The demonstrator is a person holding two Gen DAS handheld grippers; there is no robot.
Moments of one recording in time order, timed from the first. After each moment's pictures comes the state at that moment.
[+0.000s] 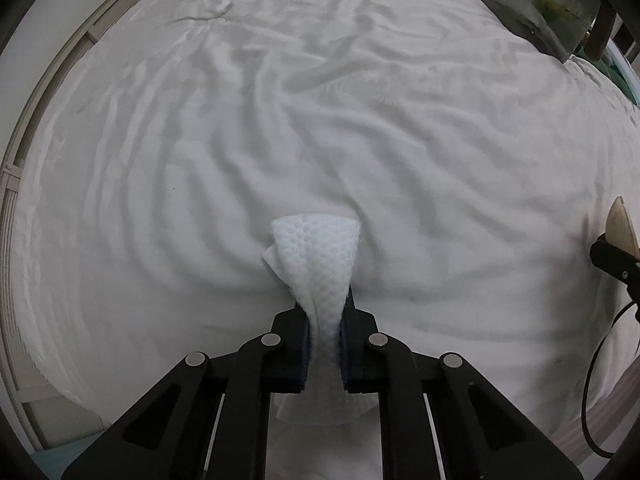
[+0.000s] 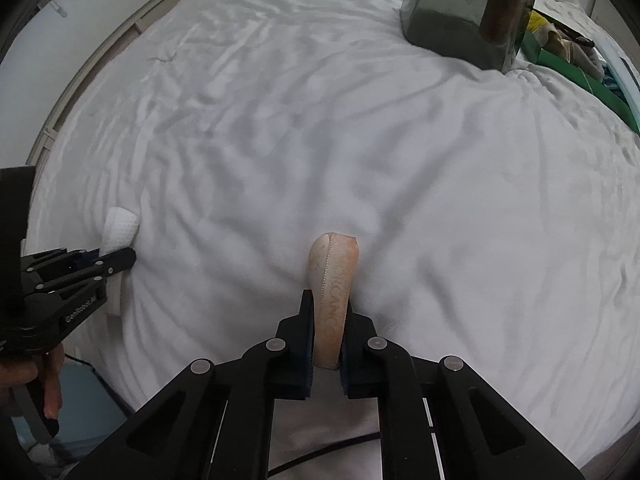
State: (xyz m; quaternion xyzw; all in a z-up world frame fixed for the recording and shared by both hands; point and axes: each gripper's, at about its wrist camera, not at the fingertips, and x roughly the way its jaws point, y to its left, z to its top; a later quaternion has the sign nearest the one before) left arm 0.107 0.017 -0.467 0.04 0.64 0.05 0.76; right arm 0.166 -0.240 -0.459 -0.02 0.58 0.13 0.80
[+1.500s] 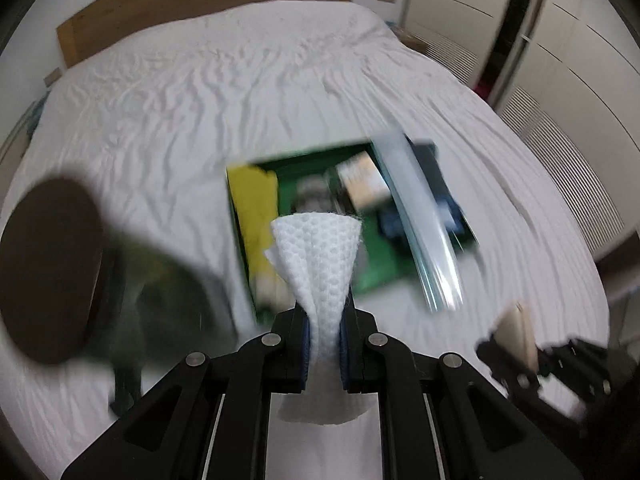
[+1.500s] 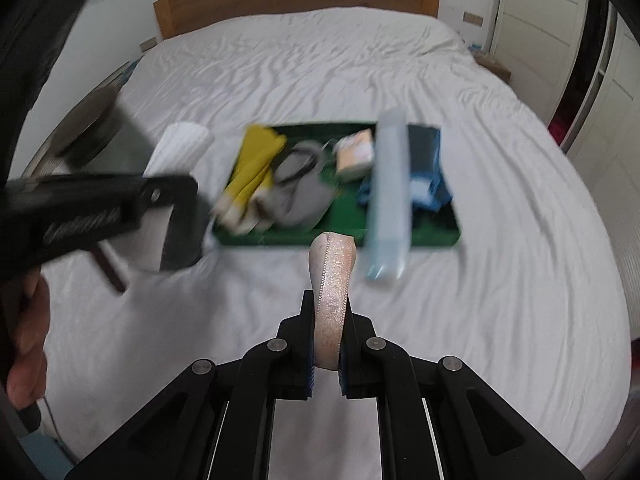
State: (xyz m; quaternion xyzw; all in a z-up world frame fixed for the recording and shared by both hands) left arm 0.366 -0.369 -0.311 0.04 0.50 -0.15 0.85; right arm 0.267 -0.545 -0.298 -0.02 0.46 0.00 0.89
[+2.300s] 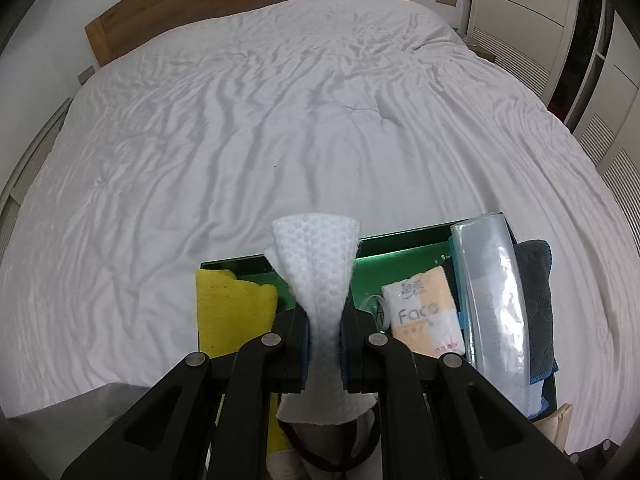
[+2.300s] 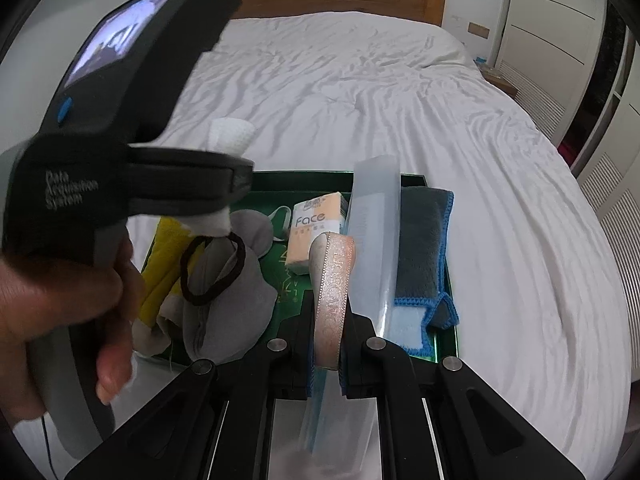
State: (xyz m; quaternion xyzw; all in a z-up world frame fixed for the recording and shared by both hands) left arm 0.508 -0.433 -0.377 0.05 0.49 -0.04 0.87; right arm 0.437 -0.576 -0.370 -0.04 0.45 0.00 0.89
